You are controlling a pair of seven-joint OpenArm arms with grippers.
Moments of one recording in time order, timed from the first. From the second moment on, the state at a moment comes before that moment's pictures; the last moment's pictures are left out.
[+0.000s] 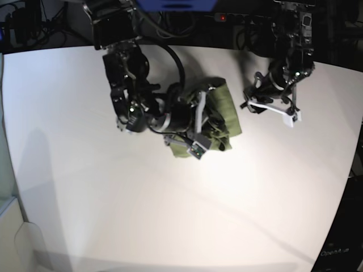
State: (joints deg) left arm 15.9 -9.0 -4.1 98.6 -33.9 18.8 47.3; right arm 2.8 -6.5 -13.3 88.8 22.5 40.2 -57.7
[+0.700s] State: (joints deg) left arm 19.1 -11.1 -4.1 100.0 -34.6 18.5 46.4; right arm 3.6 -7.2 -17.7 88.1 22.3 40.4 -60.5
